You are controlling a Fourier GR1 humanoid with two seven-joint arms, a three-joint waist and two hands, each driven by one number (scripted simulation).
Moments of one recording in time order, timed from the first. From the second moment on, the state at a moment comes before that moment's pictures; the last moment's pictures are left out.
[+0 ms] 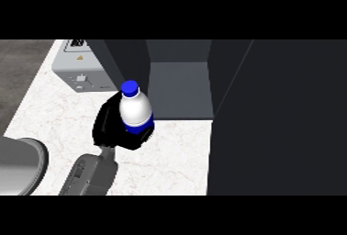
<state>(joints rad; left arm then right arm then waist) -0.27 0.00 -0.11 -1.31 0.45 0.02 -0.18 0.59 -0.05 0.36 -2.16 -0.18 0.14 -0.17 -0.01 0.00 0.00</state>
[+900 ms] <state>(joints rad) -0.49 0.00 -0.28 -1.17 0.32 0.50 -0.20 0.54 -0.07 0.33 -2.10 -0.22 0.15 -0.20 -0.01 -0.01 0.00</state>
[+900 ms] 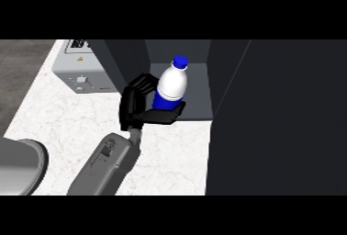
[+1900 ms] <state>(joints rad) -1.04 0.01 -0.14 -0.46 0.24 0.56 -0.31 0.53 -0.08 0.34 -2.08 -0.24 0.17 -0.21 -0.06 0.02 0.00</state>
